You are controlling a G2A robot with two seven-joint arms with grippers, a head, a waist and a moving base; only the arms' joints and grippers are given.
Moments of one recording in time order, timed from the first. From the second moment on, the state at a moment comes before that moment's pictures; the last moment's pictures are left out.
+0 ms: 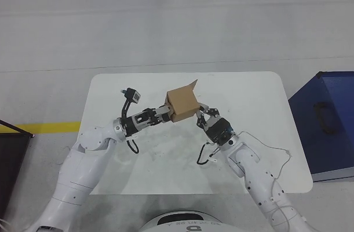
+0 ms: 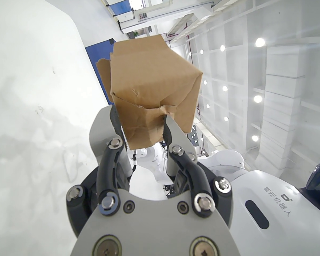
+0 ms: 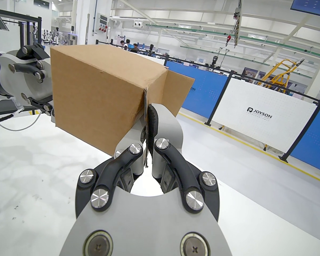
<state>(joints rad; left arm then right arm) 1.29 -1.14 -1.22 -1.53 -0.44 -0.31 -0.91 -1.51 -1.25 1.16 -1.64 -1.60 -0.20 -0.52</state>
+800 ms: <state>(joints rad) 1.24 -1.14 -1.19 -1.50 -0.42 -0.26 -0.89 -1.47 -1.25 1.14 -1.63 -1.59 -0.21 -0.51</state>
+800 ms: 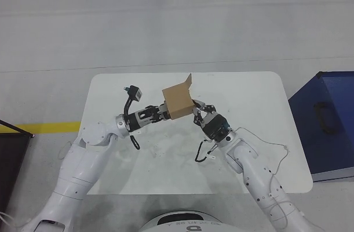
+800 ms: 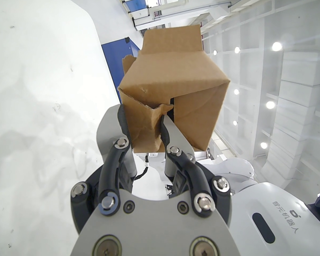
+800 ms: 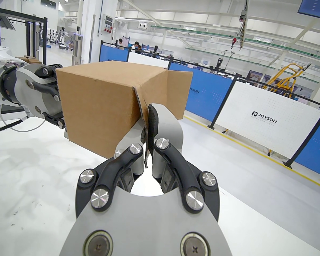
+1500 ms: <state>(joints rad) 1.24 -1.15 -1.19 -1.50 -0.50 -0.18 -0.91 -1.49 -1.25 1.15 -1.67 -1.61 -0.21 -0.53</state>
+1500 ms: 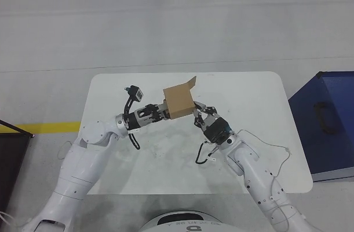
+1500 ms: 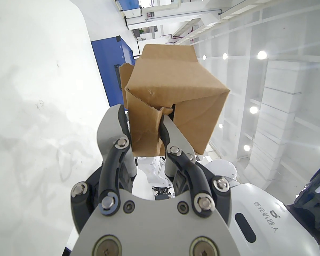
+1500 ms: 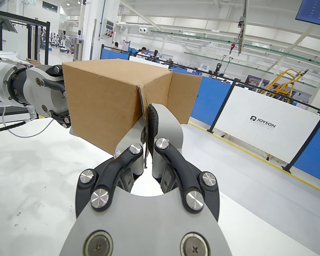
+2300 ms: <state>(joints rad) 1.24 -1.15 -1.22 -1.49 -0.59 -0.28 -0.95 -1.47 -1.25 1.14 -1.64 -1.61 -0.21 -0.53</state>
